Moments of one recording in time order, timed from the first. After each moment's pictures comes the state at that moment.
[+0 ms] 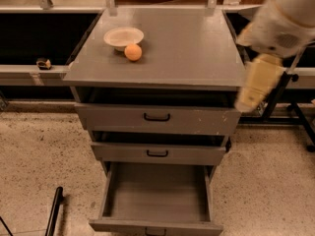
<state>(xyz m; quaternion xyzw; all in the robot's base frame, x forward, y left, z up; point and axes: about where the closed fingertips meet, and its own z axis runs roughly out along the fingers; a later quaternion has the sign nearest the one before) 0.485 -0.181 0.969 -0.62 0.77 -0.01 0.17</state>
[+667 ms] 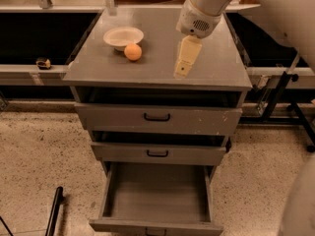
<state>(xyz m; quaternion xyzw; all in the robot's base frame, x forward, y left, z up) 0.633 -0.069 0.932 -0.66 0.72 0.03 0.21</state>
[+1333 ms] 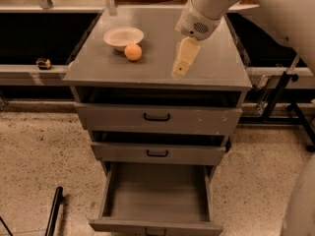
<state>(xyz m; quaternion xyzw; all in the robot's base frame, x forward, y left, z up) 0.646 -0.061 0.925 -0.66 0.71 0.04 0.23</state>
